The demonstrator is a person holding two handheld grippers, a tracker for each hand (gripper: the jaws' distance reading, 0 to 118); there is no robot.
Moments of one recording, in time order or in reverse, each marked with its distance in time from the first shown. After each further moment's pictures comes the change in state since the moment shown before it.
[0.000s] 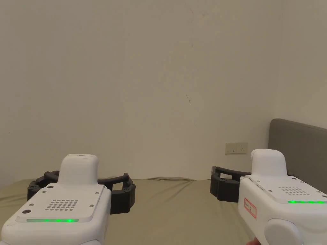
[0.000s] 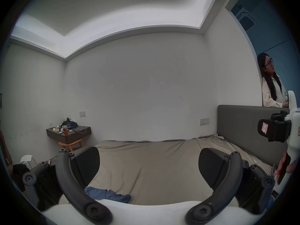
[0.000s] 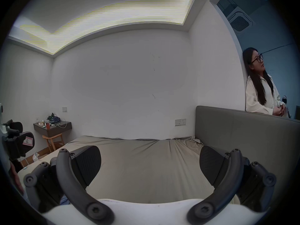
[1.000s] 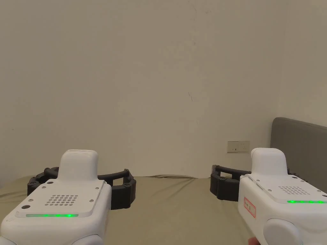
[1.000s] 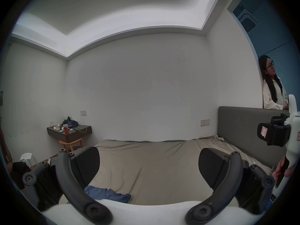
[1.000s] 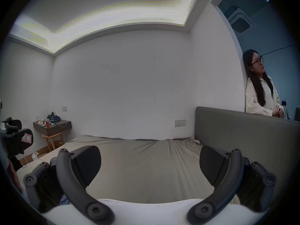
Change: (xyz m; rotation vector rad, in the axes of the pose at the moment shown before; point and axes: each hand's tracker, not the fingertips) left arm -0.004 0.002 0.006 0.001 0.008 0.017; right arm -0.005 -0.002 0.004 0.005 -0.002 0.012
